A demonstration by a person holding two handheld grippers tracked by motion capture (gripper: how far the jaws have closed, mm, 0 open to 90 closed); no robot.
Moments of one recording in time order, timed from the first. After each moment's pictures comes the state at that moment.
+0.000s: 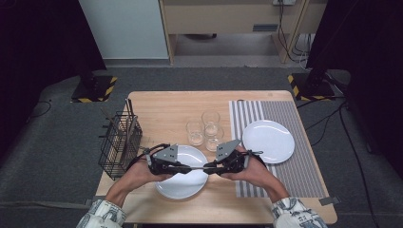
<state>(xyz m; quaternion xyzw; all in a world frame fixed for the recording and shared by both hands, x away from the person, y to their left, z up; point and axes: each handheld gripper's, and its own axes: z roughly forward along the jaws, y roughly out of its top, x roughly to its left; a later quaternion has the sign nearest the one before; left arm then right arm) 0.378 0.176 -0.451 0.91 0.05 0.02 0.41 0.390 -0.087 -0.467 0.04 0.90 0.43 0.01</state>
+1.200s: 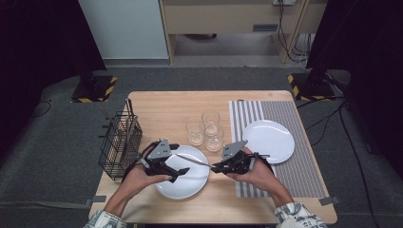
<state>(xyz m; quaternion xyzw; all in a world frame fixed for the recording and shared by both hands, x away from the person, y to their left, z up) 0.371 0.188 -0.454 0.86 0.19 0.14 0.46 0.388 -0.106 -0.474 0.10 0.91 0.41 0.03</state>
